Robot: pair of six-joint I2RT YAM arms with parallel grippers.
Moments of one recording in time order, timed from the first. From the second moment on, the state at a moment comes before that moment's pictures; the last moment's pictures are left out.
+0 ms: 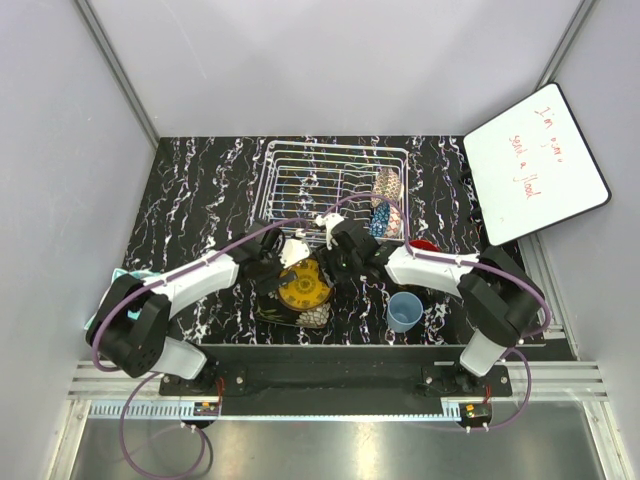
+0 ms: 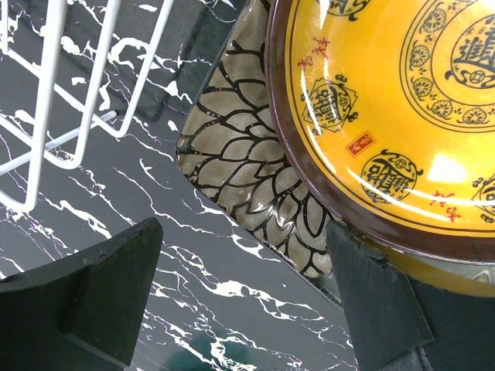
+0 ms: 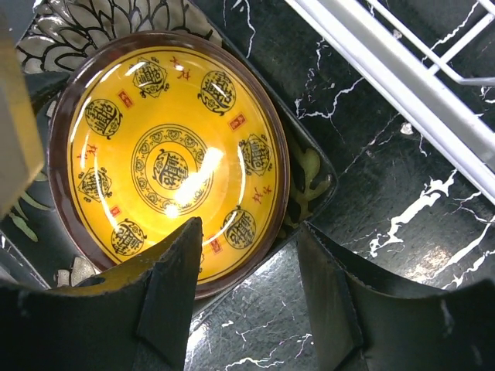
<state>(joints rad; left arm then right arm) -0.55 1.41 0.75 -0.39 -0.08 0.63 0.83 1.68 0.96 -0.08 -0.07 0.26</state>
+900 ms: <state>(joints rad) -0.56 1.45 0.79 -0.41 -0.11 0.59 0.83 1.76 1.00 -0.06 -0.16 0.27</state>
